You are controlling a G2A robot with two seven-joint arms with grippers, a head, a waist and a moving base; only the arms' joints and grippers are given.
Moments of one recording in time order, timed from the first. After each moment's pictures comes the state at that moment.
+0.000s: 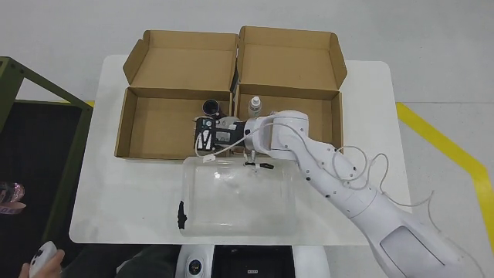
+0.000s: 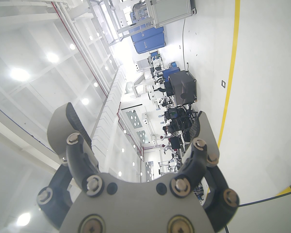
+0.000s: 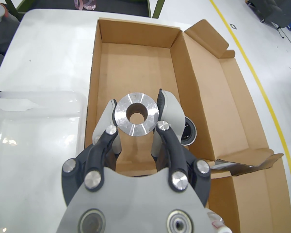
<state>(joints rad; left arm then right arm) -0.36 -0.19 -0.39 -1.44 1.98 -0.36 0.13 -0.69 -1.40 0.68 -1.40 -1.35 -0.67 0.32</state>
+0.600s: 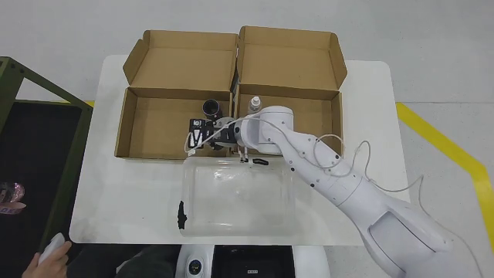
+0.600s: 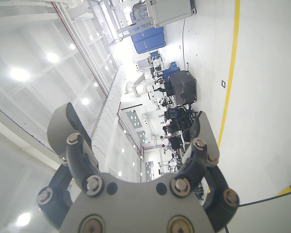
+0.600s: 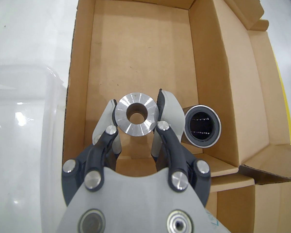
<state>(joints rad) -0.36 -0.19 -0.39 -1.44 1.98 -0.36 0.13 -0.59 -1.47 0.58 -1.21 -1.34 -0.66 0.39</state>
